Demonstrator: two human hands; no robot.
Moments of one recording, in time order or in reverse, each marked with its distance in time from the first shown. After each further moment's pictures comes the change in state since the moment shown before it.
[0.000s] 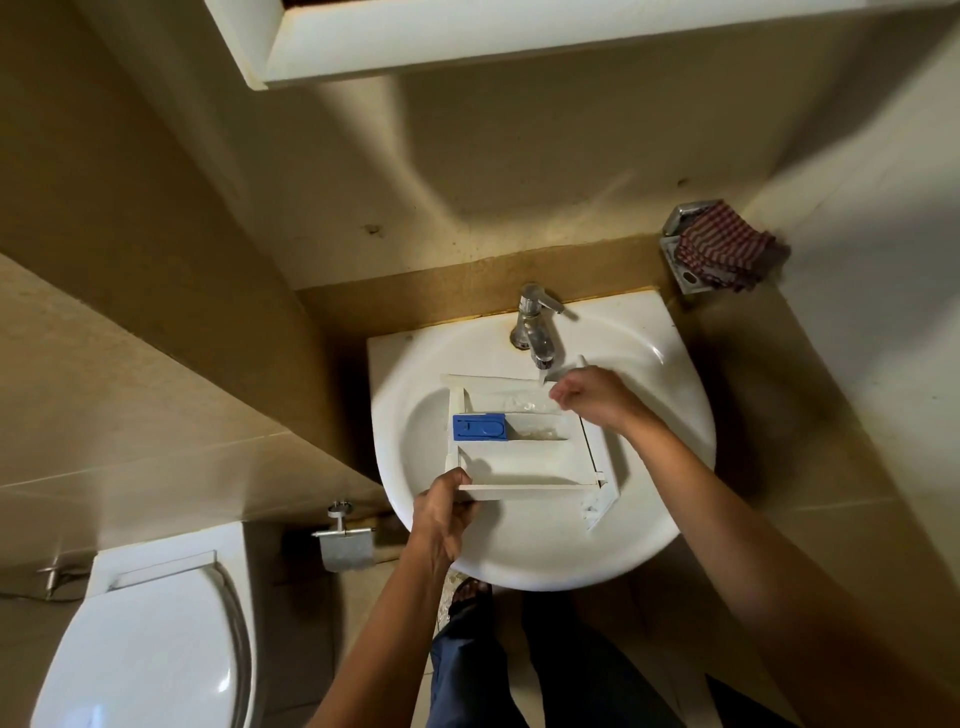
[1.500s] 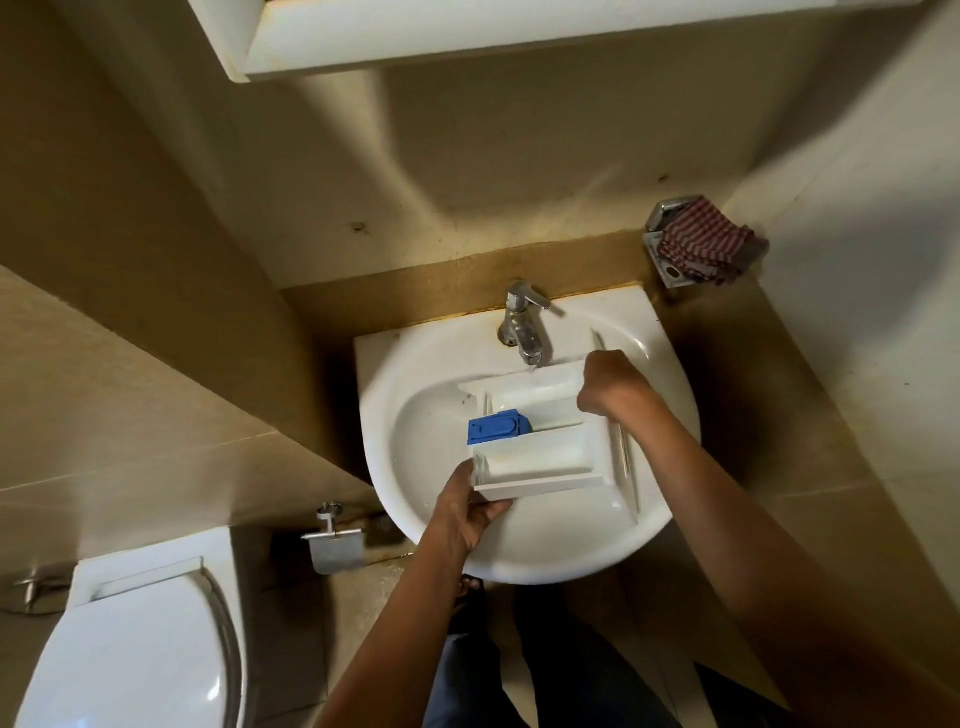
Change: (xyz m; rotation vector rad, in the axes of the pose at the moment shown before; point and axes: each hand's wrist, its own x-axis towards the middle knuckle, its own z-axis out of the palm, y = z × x) left_hand -0.001 -0.016 0.025 -0.095 -0.167 -0.151; right_hand -0.034 -0.043 -0.028 -0.530 0.057 0.283
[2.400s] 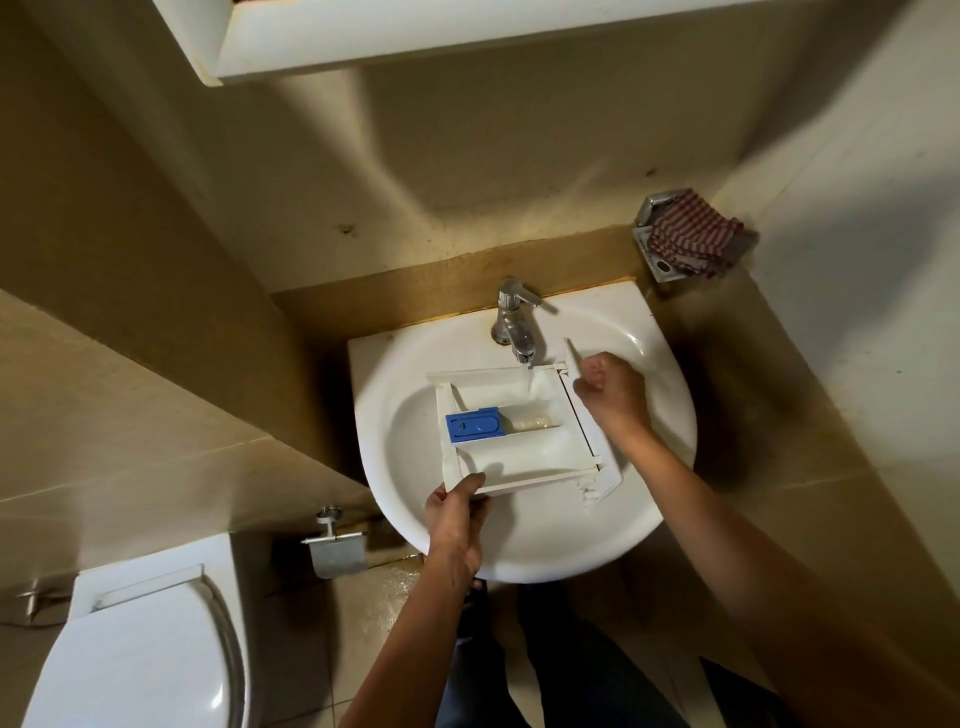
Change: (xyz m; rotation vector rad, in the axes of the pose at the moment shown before) left_hand -0.010 -0.018 -0.009 -0.061 0.095 0.247; right_hand 0.036 0.044 0.070 0.726 0.434 -0.099
